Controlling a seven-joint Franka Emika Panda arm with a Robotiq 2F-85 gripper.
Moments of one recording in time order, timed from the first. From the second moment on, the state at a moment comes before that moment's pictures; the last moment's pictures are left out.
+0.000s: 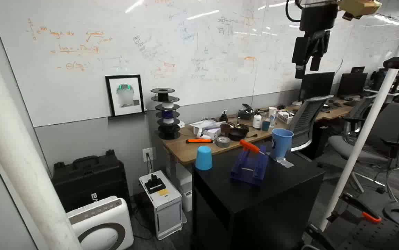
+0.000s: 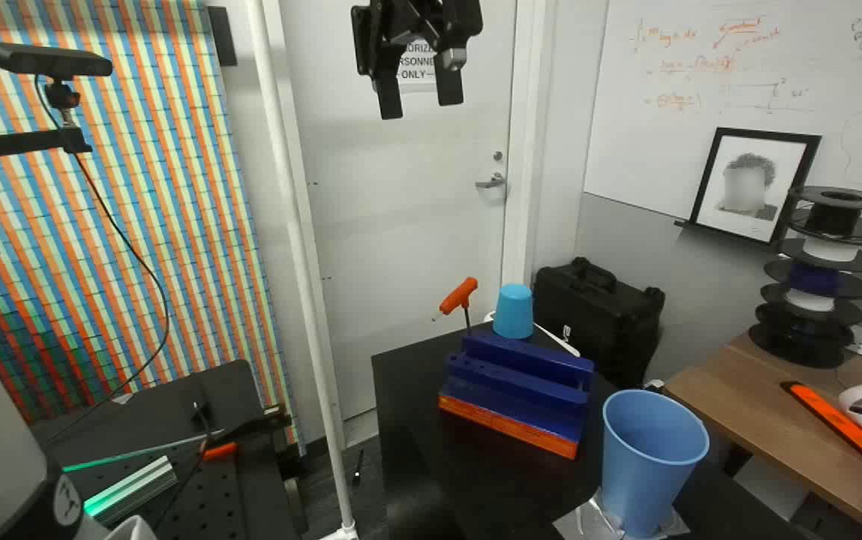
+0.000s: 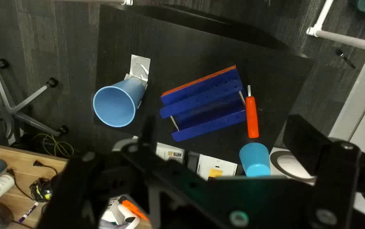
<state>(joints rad) 0.01 -0.57 0.15 -2.38 -0.13 1.83 0.01</state>
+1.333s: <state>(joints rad) 0.06 -0.48 0.15 -2.51 -0.16 2.26 0.01</state>
